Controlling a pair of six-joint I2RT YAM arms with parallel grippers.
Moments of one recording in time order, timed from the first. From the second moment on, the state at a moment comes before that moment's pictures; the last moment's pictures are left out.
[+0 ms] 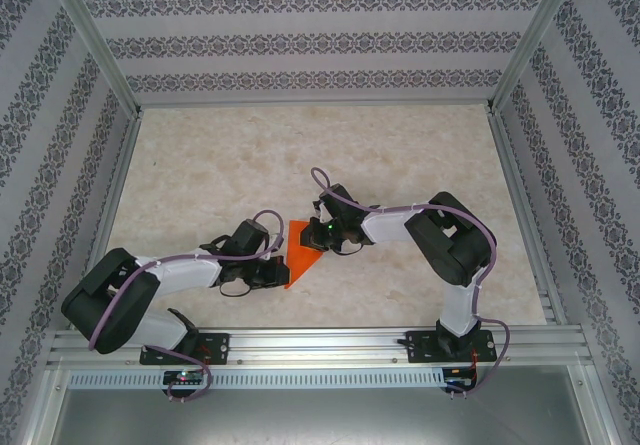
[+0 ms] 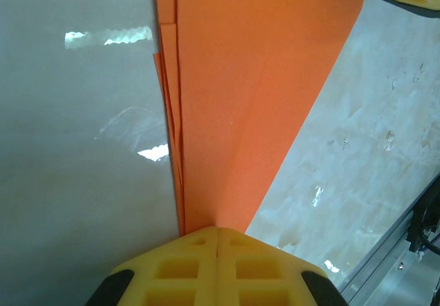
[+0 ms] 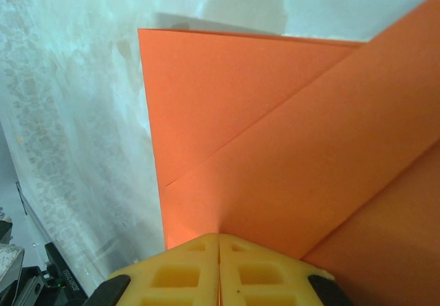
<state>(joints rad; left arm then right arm) -0.65 1.39 0.44 -0.10 0.51 -0.76 0.71 1.91 0.92 0.03 -0.50 0.86</state>
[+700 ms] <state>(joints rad) -0.65 1.27 0.55 -0.27 0.47 -0.79 0.71 1.91 0.93 0.03 -0.50 0.87</state>
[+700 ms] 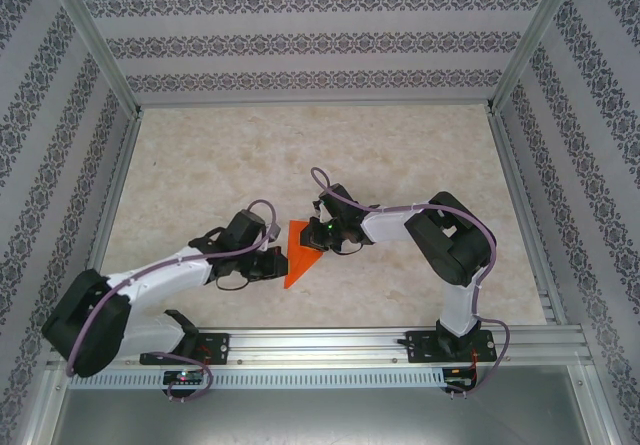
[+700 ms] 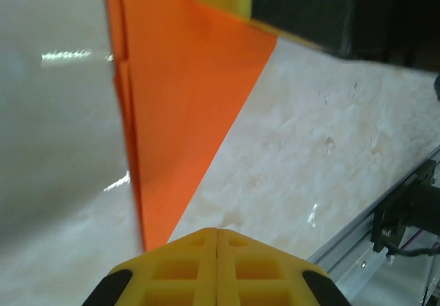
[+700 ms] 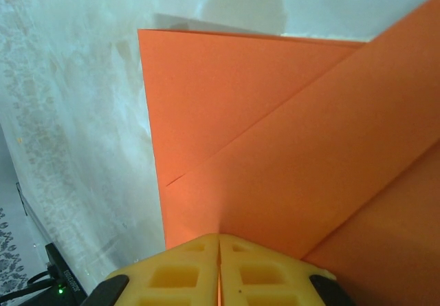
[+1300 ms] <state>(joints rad) -0.65 1.46 0.52 -0.14 0.48 -0.77 0.72 1.87 0.91 0.02 -0.48 0.87</state>
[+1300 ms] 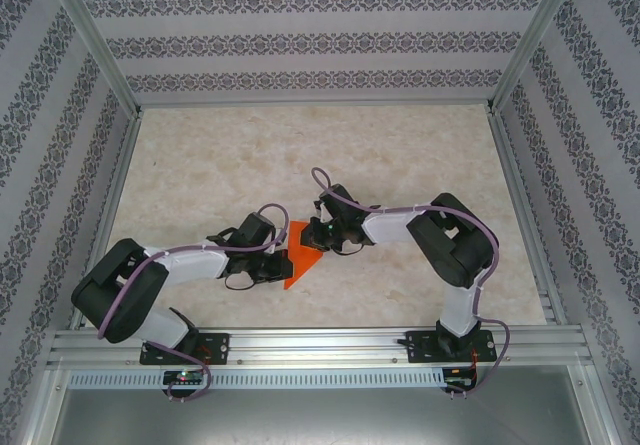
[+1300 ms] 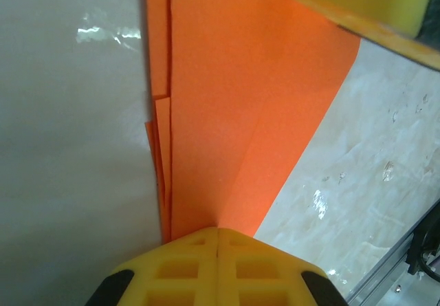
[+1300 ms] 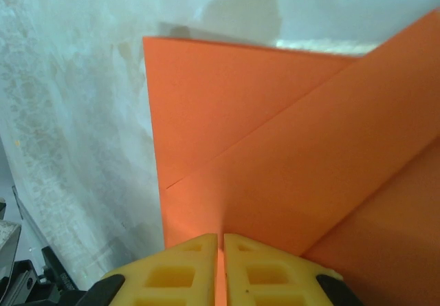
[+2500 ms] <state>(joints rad) -0.65 1.45 0.50 -0.11 0.48 -0.72 0.75 1.88 0.92 0.00 -0.42 0.86</state>
